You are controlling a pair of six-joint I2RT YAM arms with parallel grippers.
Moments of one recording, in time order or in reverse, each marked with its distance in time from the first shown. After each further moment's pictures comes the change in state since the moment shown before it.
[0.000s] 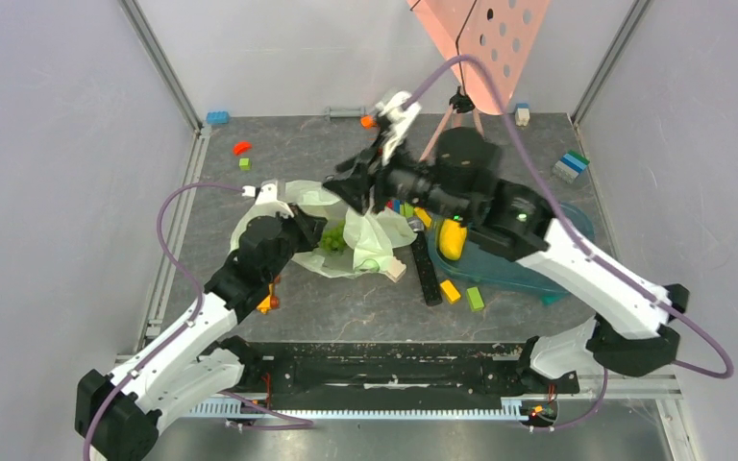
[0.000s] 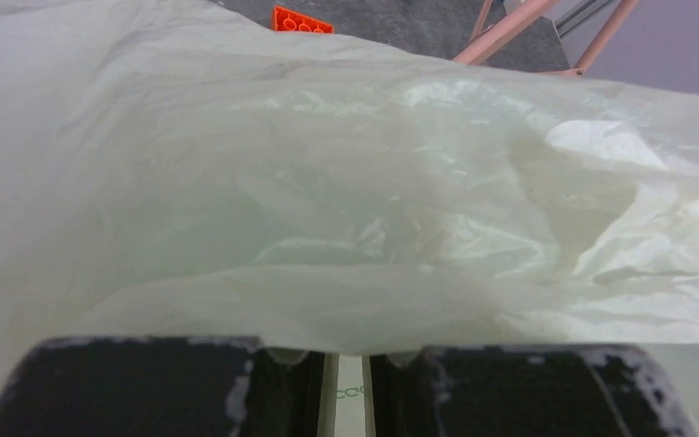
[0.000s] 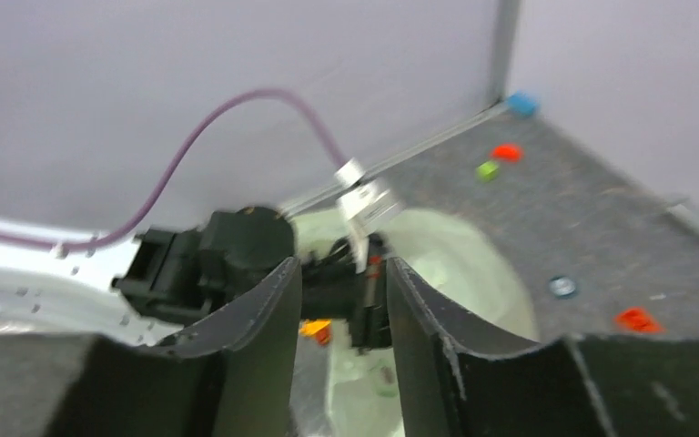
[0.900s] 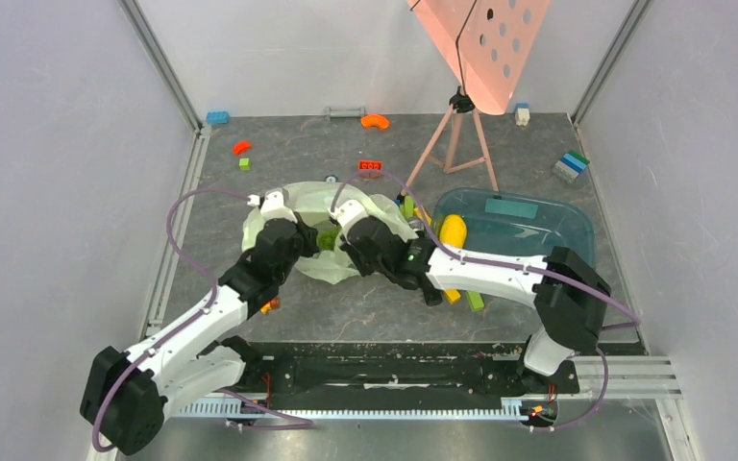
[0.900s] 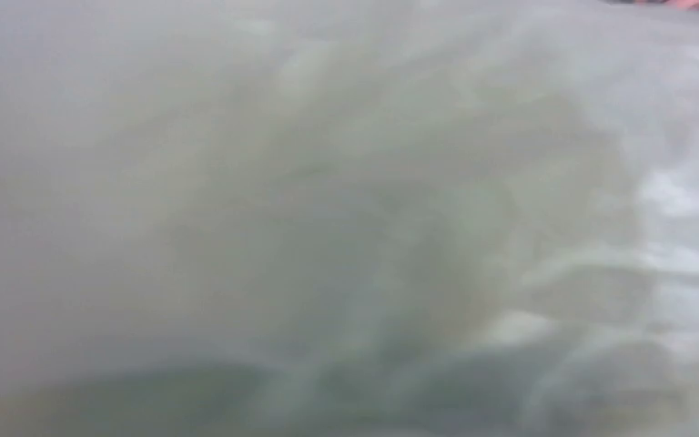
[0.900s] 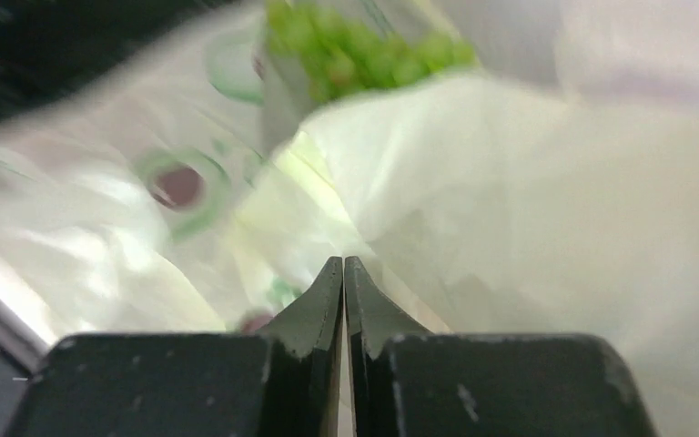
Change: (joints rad) left arm 0.000 0.113 -0.034 -0.019 -0.147 -0.015; right arm 0.036 0.264 -0.628 0.223 0.284 0.045
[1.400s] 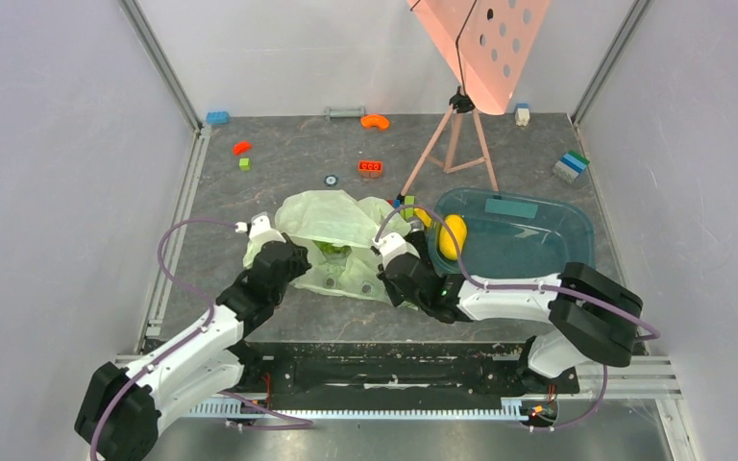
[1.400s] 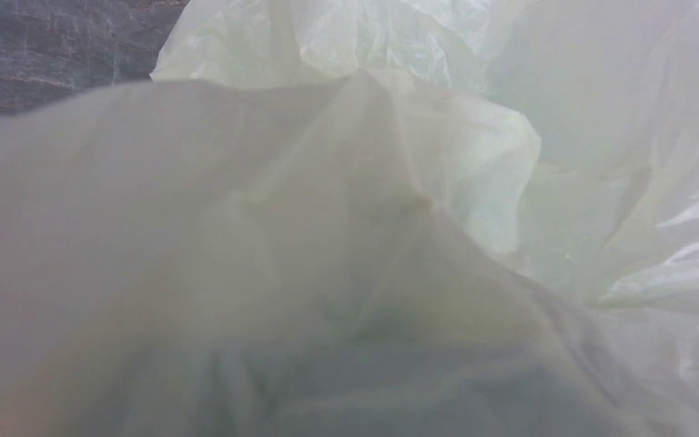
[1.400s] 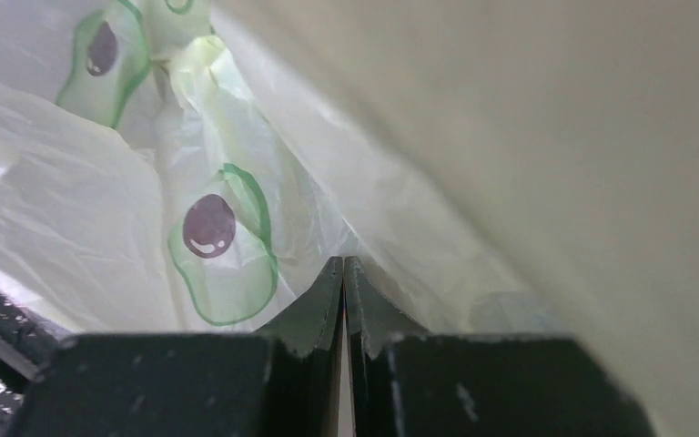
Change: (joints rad) left arm 0.000 -0.109 -0.209 0.018 -0.105 -0.146; right arm -0.003 -0.148 -0.525 0.278 0.038 0.152
